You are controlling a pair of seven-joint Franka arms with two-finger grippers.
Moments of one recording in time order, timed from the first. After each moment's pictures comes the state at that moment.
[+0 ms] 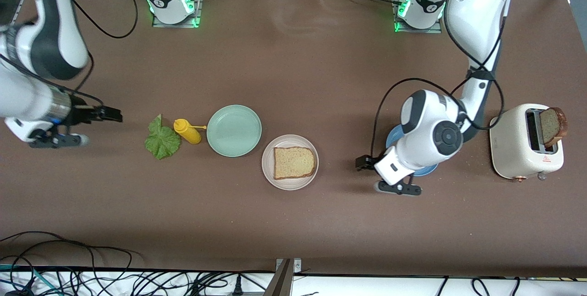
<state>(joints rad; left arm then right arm) -0.27 0.69 -0.01 -1.43 -0.22 2.16 -0.10 0.03 0.32 -0.03 -1.72 0.03 1.88 -0.09</state>
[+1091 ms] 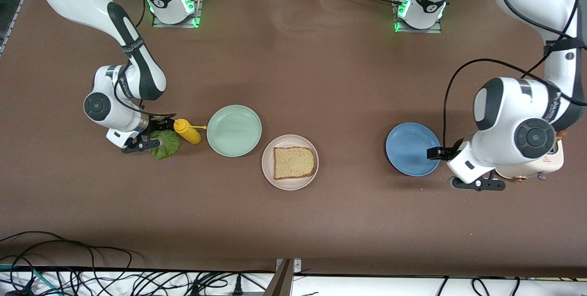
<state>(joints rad) -0.14 0.53 0.06 -1.43 -0.01 1.81 -0.05 0.10 0.49 -0.03 -2.09 0.03 2.46 -0.21</state>
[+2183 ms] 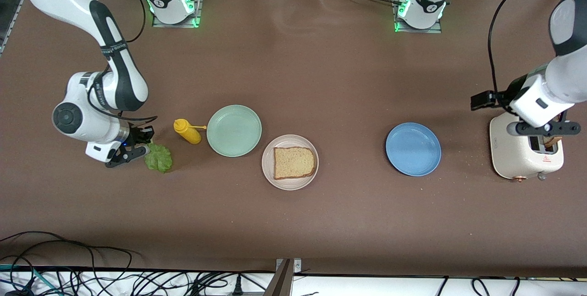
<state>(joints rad) -0.09 0.17 0.06 -1.54 -0.01 1.53 -0.05 0.08 0.49 -0.05 -1.82 0.02 2.17 -0.40</state>
